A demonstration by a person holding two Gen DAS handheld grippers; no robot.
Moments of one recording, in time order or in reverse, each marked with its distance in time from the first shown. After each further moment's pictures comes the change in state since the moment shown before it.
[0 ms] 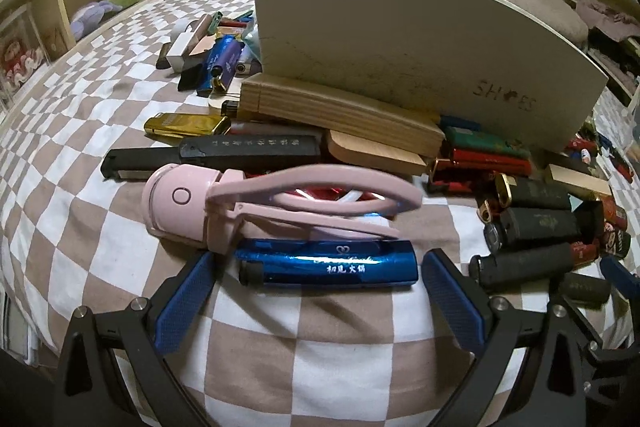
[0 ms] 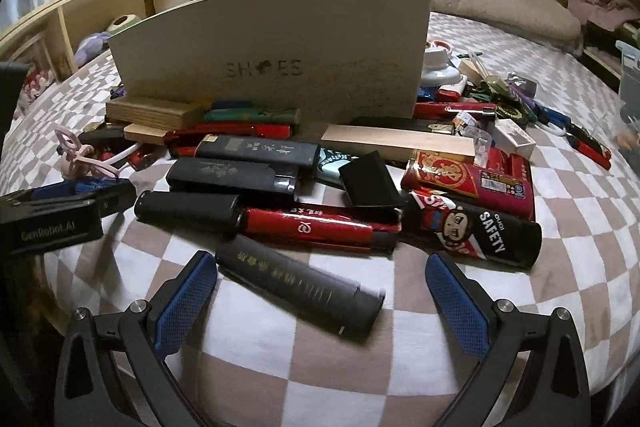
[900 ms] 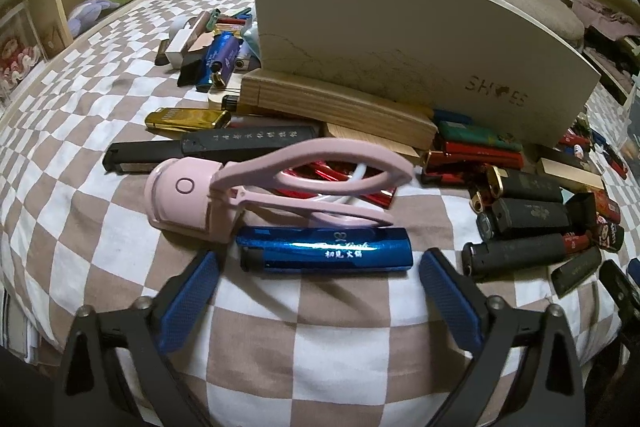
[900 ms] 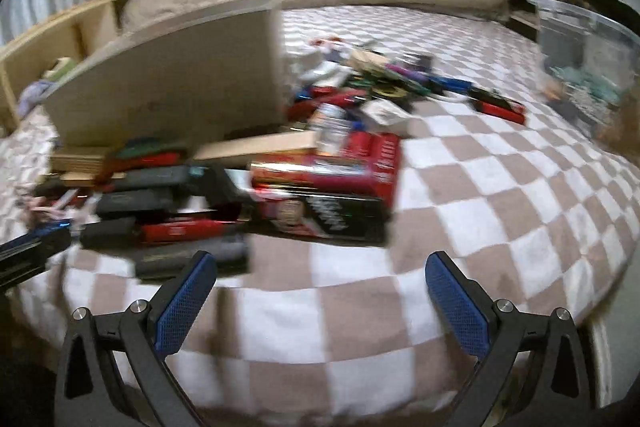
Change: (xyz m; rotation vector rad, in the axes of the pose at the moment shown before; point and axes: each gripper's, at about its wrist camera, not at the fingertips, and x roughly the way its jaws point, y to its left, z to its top) left arm -0.007 0.000 -0.006 0.004 0.007 -0.011; right arm -0.031 -0.055 -0.007 0.159 -0.023 -0.120
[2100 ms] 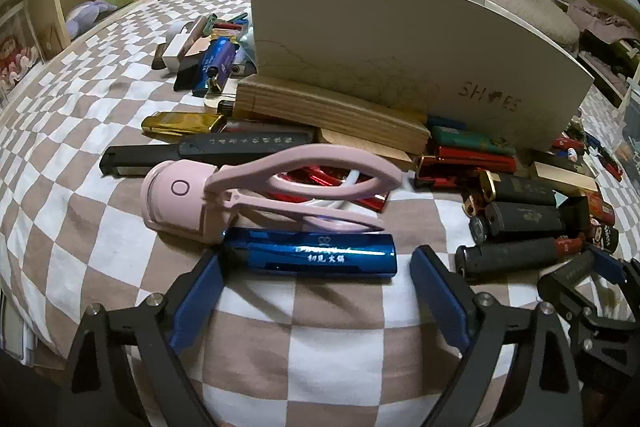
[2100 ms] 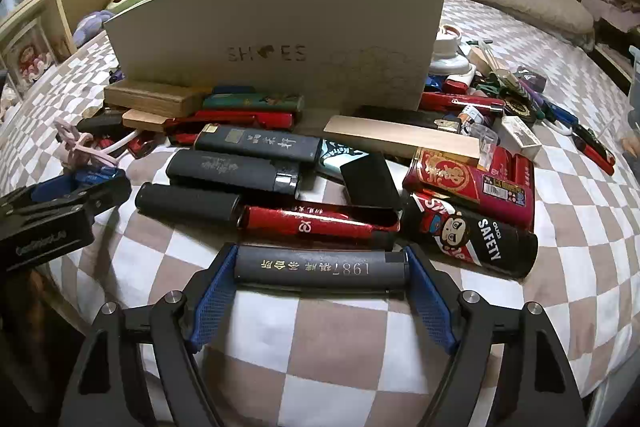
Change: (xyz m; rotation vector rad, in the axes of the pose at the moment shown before) left arm 0.003 0.000 0.006 -0.005 -0.007 -0.027; right arm 0.027 0.056 0.007 -0.203 0.122 0.127
